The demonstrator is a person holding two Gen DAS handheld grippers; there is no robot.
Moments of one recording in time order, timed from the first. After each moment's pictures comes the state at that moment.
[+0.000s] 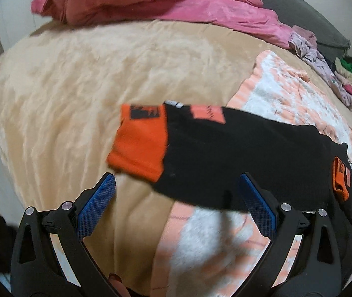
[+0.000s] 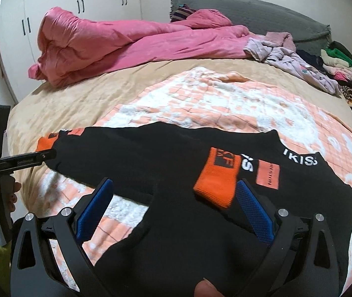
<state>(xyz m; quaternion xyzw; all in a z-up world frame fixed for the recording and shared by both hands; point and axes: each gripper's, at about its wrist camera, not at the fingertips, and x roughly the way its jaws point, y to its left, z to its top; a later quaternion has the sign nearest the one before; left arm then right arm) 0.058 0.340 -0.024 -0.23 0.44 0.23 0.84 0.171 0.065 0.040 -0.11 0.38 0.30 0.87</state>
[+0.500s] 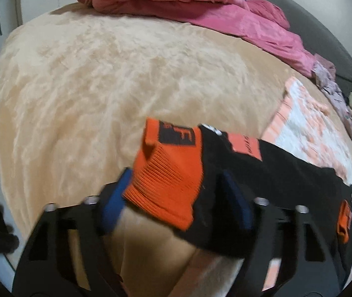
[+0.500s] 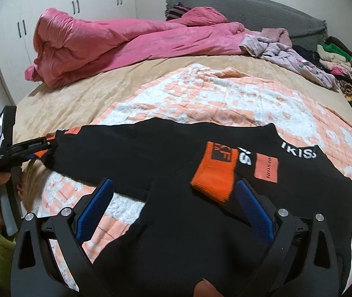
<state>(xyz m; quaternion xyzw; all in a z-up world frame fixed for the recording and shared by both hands) 0.073 0.379 -0.043 -0.28 0.40 0.29 0.83 0.171 0.055 0.036 -0.10 0.39 0.29 0.87</state>
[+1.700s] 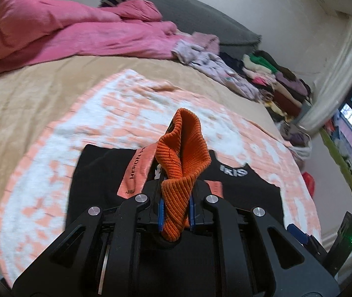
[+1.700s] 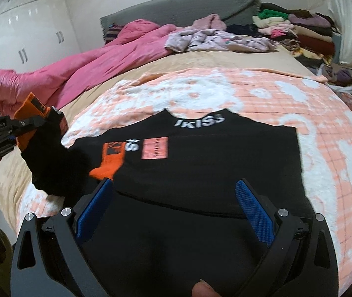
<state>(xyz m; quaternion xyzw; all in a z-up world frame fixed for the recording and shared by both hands) 0.171 0.145 0.070 -0.22 0.35 -0.01 0.91 0.182 -0.111 0.039 0.03 0.39 0.16 0.91</state>
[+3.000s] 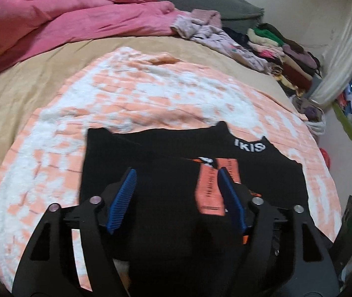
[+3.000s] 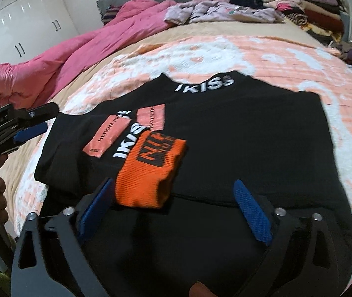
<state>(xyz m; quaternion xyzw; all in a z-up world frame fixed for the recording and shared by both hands) 0.198 0.126 0.025 -0.17 0.40 0.01 0.90 0.209 -0.095 -0.016 0.05 0.46 0.19 0.87</state>
